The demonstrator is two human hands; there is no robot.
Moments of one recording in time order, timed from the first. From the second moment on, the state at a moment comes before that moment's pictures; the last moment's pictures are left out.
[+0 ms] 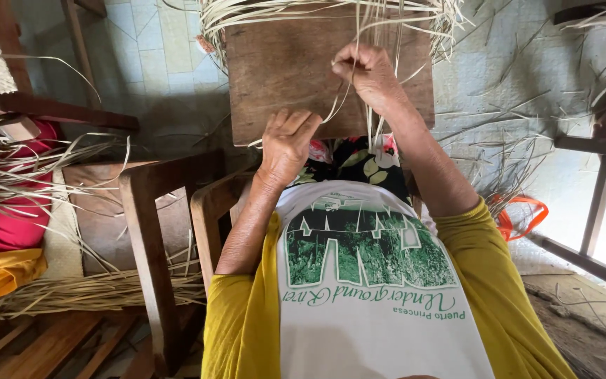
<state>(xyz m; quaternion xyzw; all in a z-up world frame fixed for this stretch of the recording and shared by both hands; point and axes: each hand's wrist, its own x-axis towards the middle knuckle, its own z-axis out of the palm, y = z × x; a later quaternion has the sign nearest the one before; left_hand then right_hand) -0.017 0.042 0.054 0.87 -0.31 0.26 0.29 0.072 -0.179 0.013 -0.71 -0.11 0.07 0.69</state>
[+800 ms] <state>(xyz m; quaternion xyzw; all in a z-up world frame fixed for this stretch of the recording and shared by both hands) -0.005 0.040 0.010 0.62 -0.07 -0.05 0.78 0.016 -0.165 0.051 -0.77 -0.18 0.17 0.58</state>
